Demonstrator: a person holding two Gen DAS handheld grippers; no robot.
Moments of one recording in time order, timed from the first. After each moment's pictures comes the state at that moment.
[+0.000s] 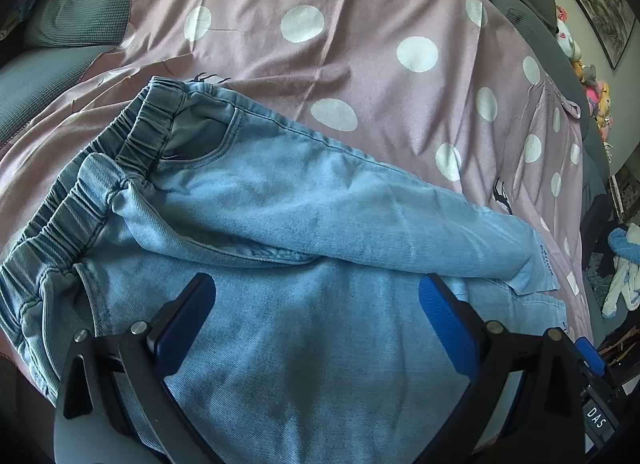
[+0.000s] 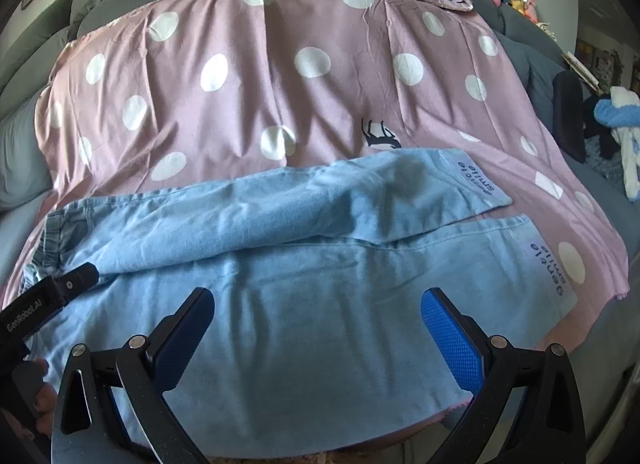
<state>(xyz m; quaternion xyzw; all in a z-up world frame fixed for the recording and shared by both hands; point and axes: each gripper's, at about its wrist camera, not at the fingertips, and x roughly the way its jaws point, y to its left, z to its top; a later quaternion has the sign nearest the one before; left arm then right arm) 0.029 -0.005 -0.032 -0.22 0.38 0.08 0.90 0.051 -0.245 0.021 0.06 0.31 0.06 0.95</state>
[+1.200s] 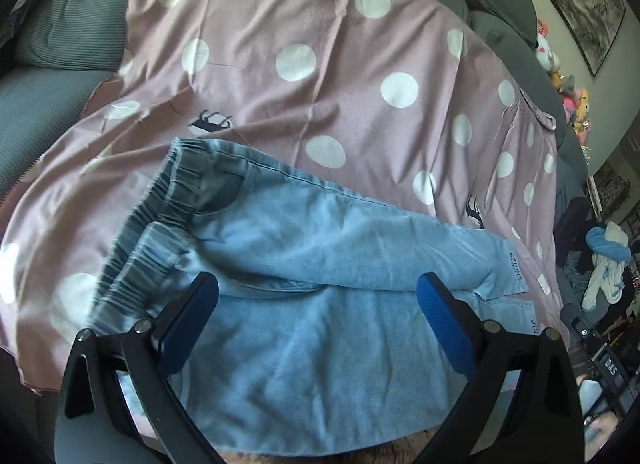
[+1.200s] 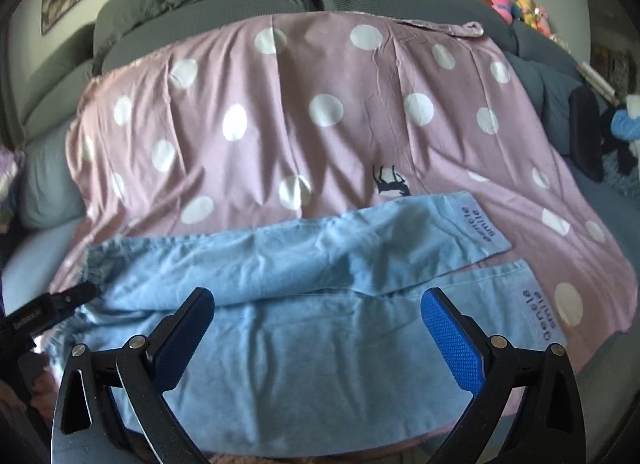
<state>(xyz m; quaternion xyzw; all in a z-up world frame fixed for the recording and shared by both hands) 0.000 0.036 0.031 -0.21 0.37 0.04 0.90 0.045 -0.300 0.066 0.10 0.27 0.14 0.95</state>
